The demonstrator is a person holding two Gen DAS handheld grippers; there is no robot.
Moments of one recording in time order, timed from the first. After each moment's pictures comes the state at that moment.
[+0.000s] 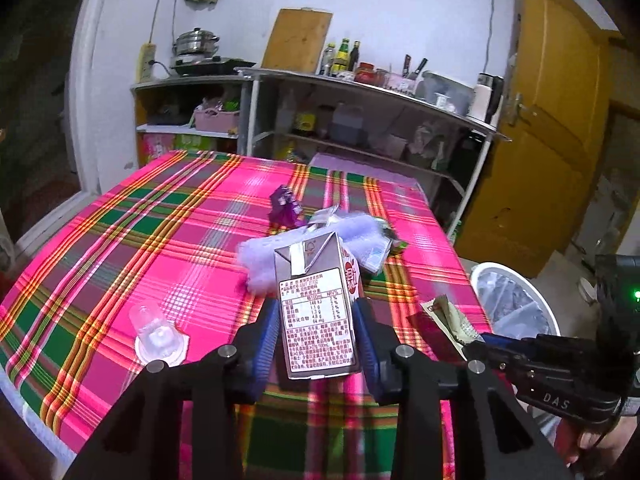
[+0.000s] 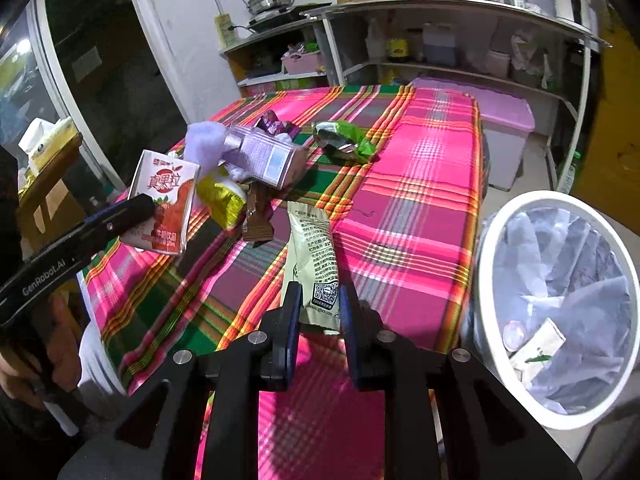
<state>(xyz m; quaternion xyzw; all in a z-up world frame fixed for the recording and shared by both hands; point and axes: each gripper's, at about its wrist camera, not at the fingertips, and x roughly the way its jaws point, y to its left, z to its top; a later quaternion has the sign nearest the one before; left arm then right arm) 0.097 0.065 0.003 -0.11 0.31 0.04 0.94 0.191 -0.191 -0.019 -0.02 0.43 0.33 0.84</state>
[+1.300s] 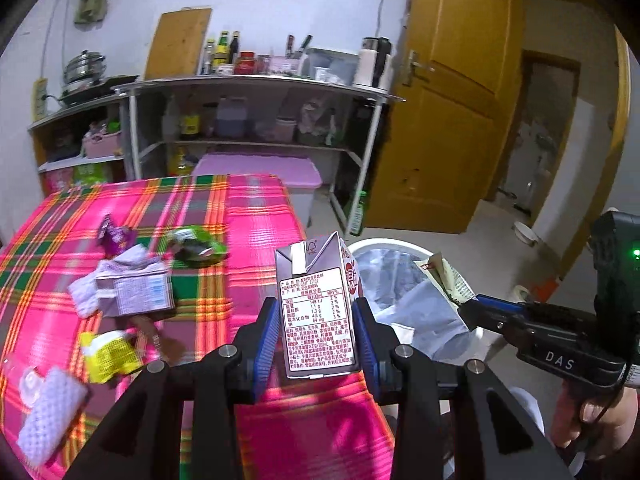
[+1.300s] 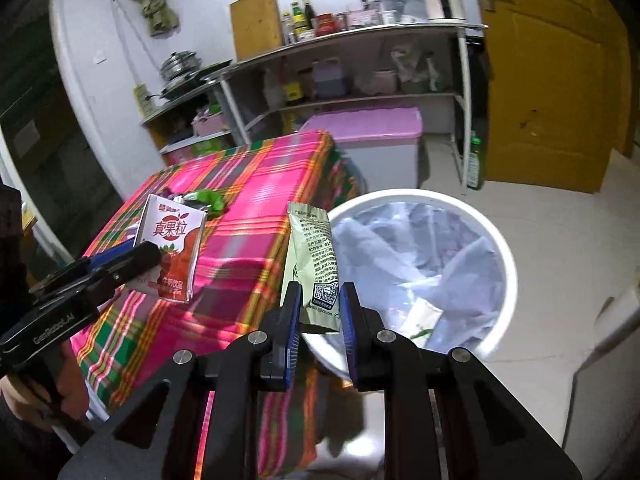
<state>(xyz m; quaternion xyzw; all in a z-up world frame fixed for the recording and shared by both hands) 0.141 -0.075 0.018 -0.05 0.32 -0.12 0.94 0.187 -0.338 0.012 0.06 0.39 0.19 0.90</state>
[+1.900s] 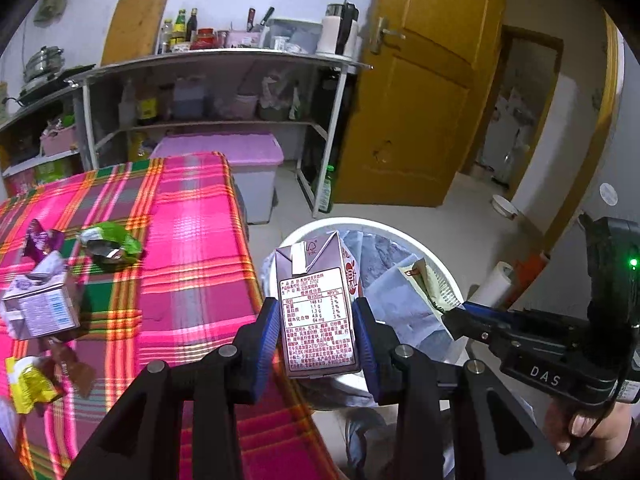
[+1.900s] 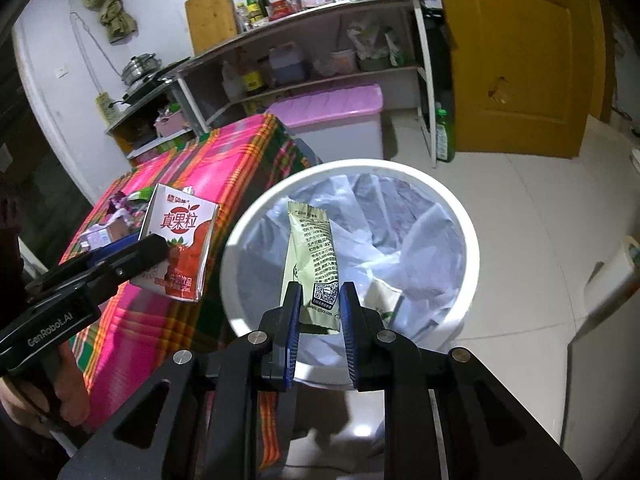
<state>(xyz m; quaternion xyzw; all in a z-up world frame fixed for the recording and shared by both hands) 0.188 -0.137 -0.013 -0.03 0.36 -0.17 0.92 0.206 -0.379 -0.024 0.08 0.43 0.14 0.89</state>
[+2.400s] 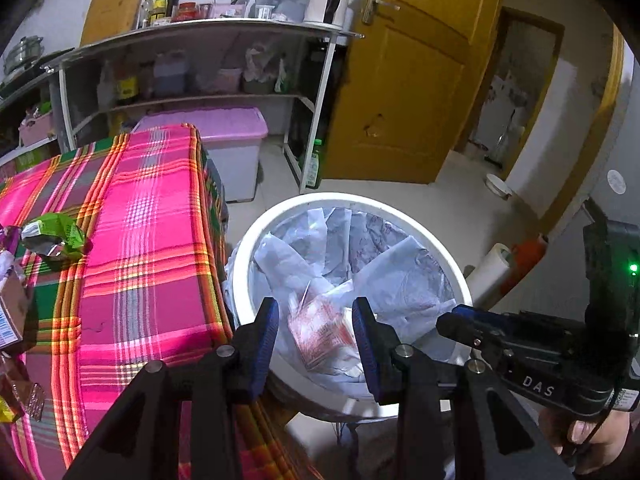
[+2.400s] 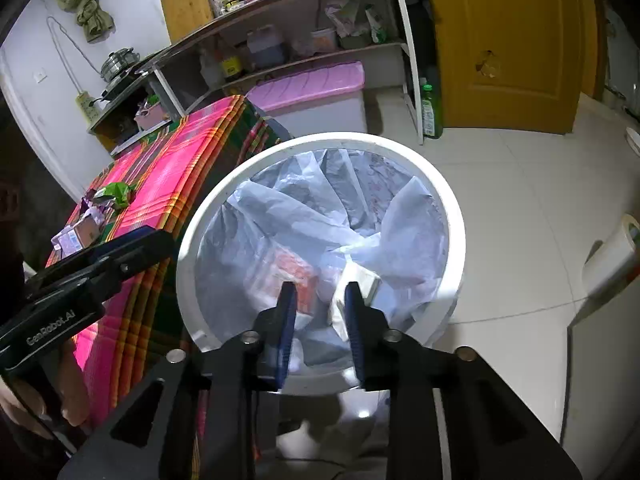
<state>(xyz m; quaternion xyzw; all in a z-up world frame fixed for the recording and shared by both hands) 0.224 -0.164 -0.042 -0.03 0.40 -0.19 0.90 0.224 -0.397 -0.048 0.09 0.46 0.12 0.87</state>
